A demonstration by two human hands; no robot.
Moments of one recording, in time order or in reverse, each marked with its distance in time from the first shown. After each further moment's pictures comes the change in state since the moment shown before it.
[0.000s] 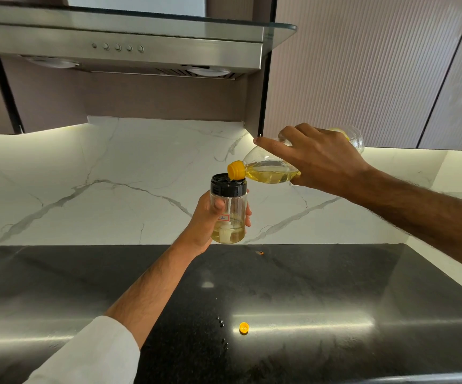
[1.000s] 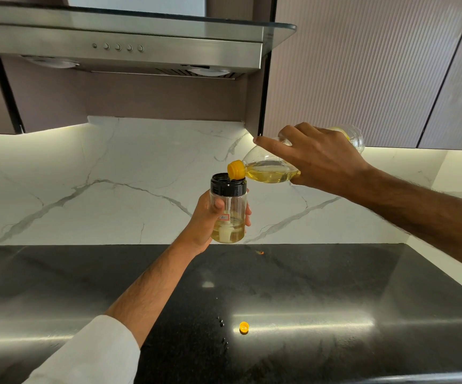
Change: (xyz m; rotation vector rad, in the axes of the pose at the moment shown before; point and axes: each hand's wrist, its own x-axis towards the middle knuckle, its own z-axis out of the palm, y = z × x) left_hand 0.000 0.000 -0.001 -0.004 -0.002 -0.008; right_hand 0.000 -0.001 0.000 -0.015 0.013 -0.004
